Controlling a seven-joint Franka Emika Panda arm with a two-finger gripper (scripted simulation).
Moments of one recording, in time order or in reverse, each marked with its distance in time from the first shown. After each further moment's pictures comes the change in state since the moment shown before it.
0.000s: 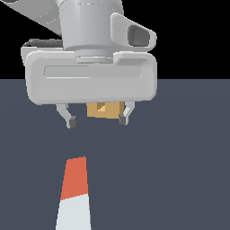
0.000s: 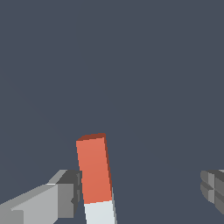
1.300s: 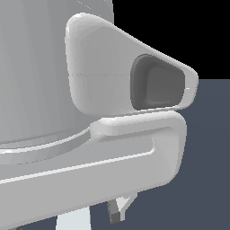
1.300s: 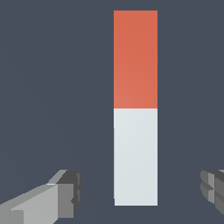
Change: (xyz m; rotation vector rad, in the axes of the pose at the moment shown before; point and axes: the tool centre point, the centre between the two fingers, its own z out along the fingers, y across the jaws) arm -0.125 -0.033 0.053 0.005 0.002 -0.128
